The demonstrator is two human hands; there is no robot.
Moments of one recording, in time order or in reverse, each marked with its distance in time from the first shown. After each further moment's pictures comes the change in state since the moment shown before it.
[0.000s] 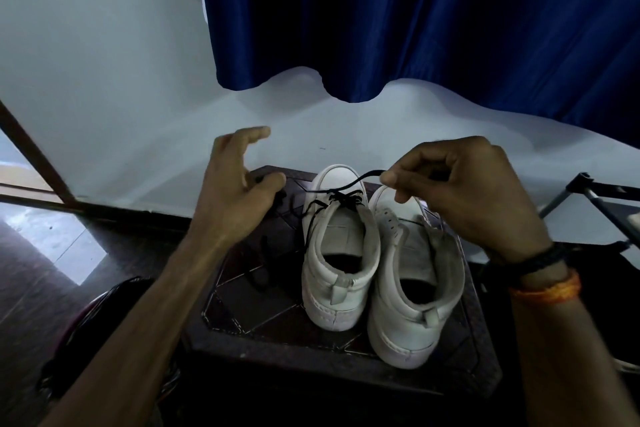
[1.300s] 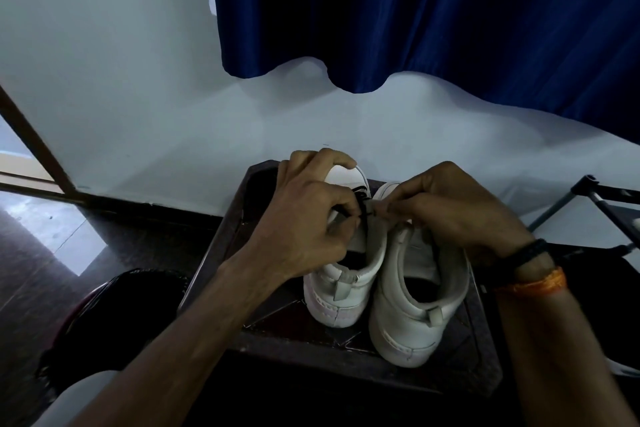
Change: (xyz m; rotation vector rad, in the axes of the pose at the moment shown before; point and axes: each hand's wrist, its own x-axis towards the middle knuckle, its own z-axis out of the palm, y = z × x) left_hand -0.028 0.023 0.041 0.257 -0.271 0.469; right_hand 0.006 0.006 0.017 0.084 -0.298 0.349
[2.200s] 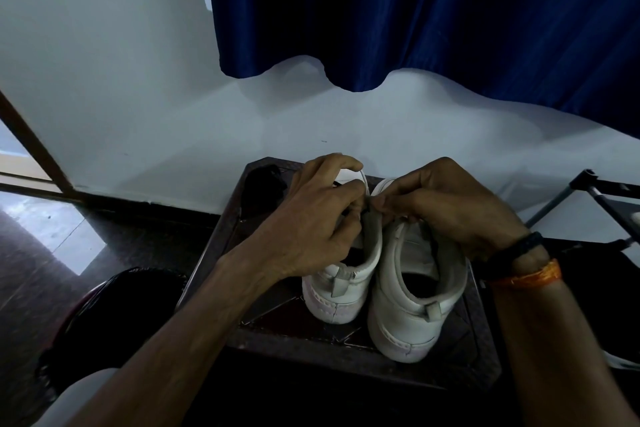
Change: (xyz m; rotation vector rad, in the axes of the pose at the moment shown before) left_hand 0.002 0.002 0.002 -0.038 -0.160 0.056; right_hand 0.002 0.005 0.002 0.144 -0.027 -0.034
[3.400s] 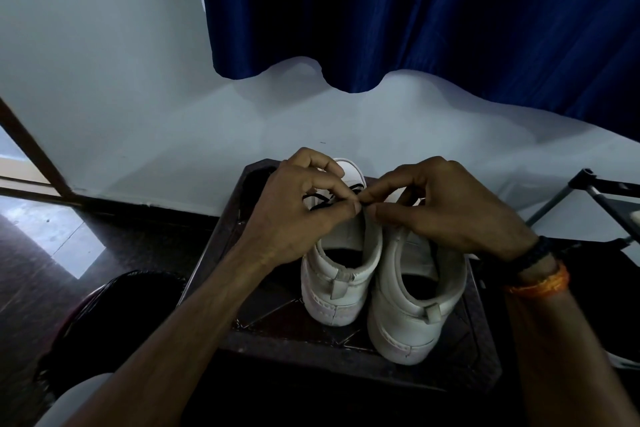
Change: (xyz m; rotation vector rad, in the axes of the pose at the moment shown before) left_hand 0.001 -0.002 -0.009 -0.403 0.211 -0.246; right_hand -0.003 0.000 -0.006 -0.353 -0.037 -0.312
